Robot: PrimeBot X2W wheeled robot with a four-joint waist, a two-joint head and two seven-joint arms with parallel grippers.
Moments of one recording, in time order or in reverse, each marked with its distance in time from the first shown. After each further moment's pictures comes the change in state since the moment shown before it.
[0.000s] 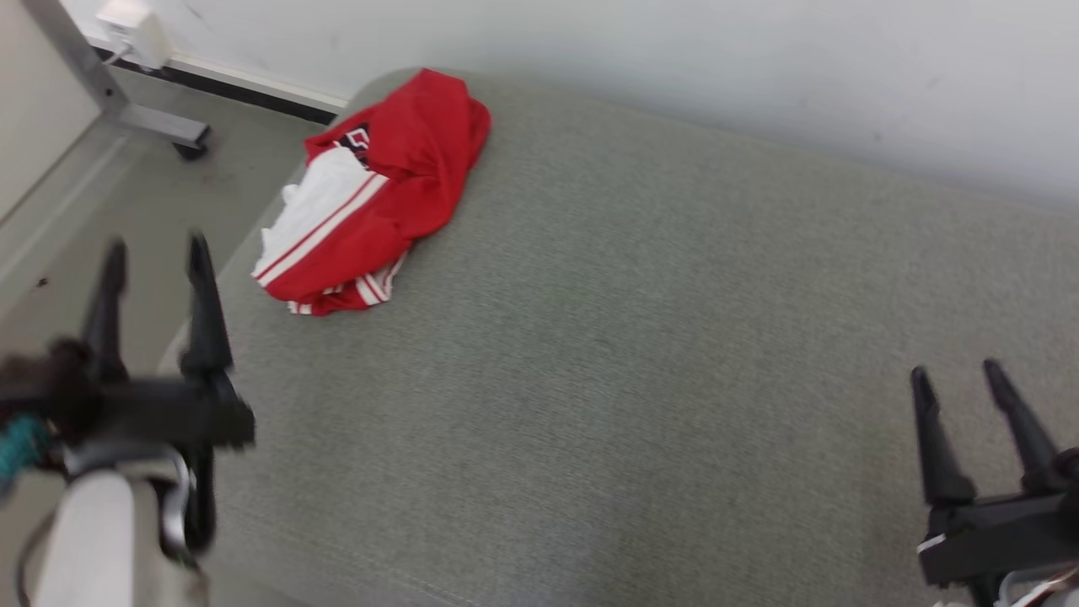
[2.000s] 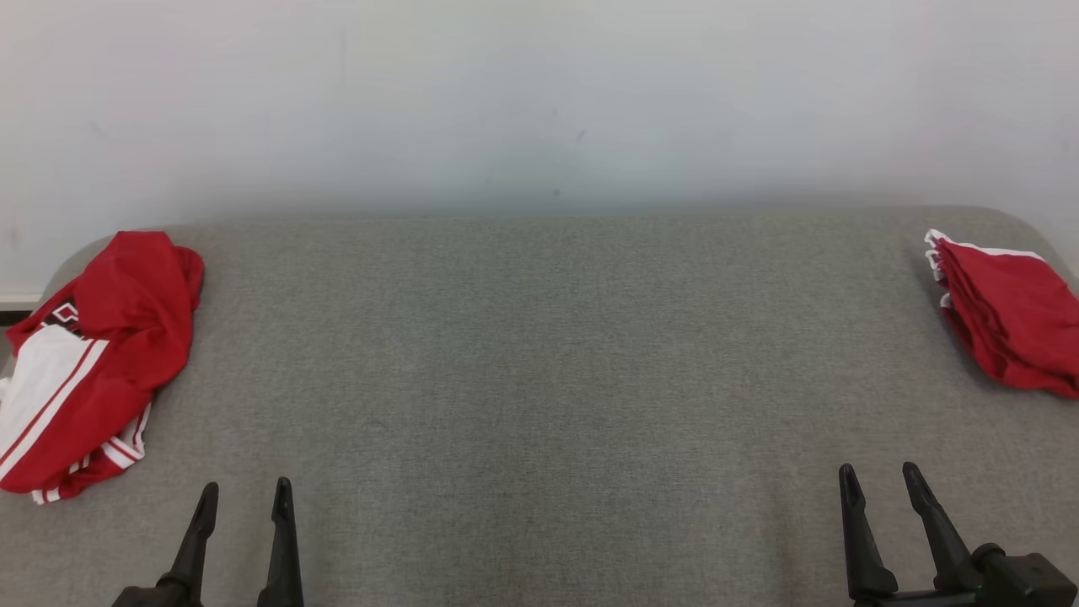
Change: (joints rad) left arm 0.425 -0.055 -0.046 -0.142 0.068 0.006 0.000; right arm 0.108 0.133 0.047 0.077 0.020 0.000 -0.083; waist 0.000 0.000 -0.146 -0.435
